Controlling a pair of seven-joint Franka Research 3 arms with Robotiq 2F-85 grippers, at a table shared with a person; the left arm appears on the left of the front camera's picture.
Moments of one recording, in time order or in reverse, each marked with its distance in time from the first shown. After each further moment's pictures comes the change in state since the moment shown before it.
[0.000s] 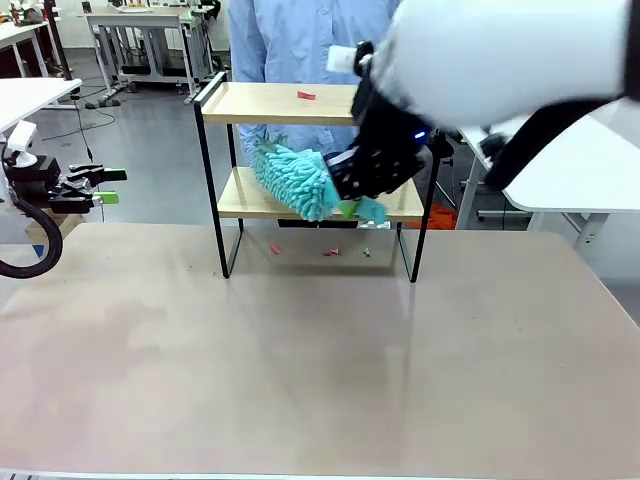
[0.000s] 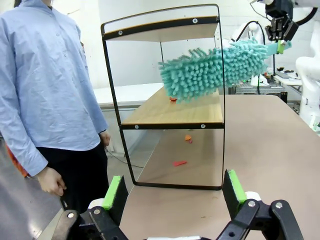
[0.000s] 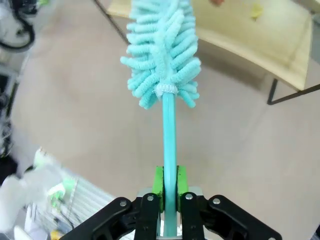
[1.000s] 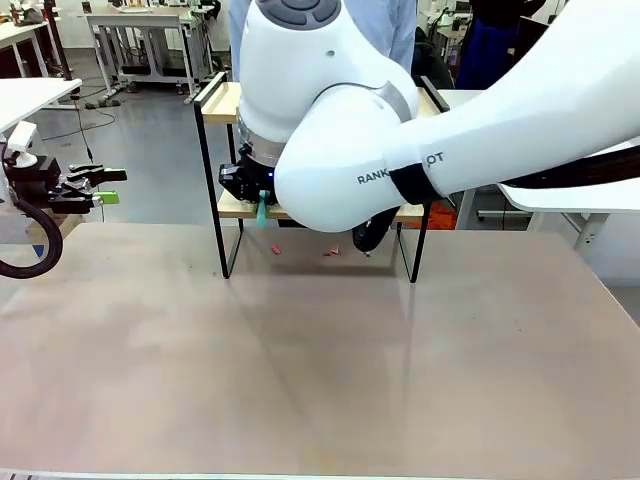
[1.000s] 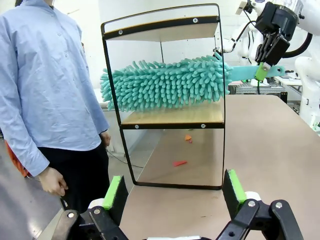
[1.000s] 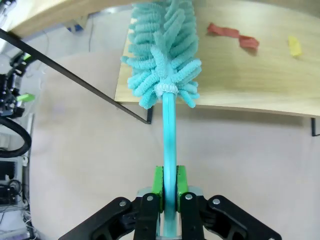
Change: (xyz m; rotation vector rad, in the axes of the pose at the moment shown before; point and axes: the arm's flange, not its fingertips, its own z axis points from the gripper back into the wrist) left arm 0.000 0.000 0.000 0.000 0.000 0.000; right arm 0.076 0.085 -0.109 -0.044 -0.200 -0.298
